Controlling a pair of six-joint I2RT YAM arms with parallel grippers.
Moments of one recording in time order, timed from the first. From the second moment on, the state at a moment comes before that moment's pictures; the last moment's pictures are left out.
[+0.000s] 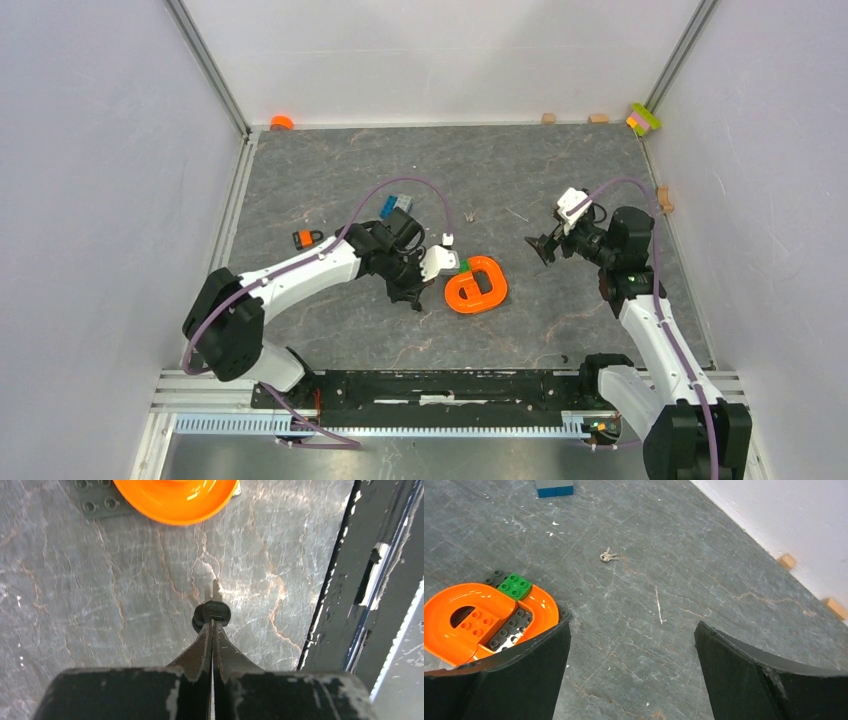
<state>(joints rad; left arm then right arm) -0.76 1.46 0.99 -0.71 0.40 0.54 0.02 0.91 0.57 0.02 -0.66 -0.49</state>
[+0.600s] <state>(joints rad) -0.70 1.41 1.13 -0.66 0.68 0.41 0.39 1.09 0.66 0.03 -0.92 -0.54</state>
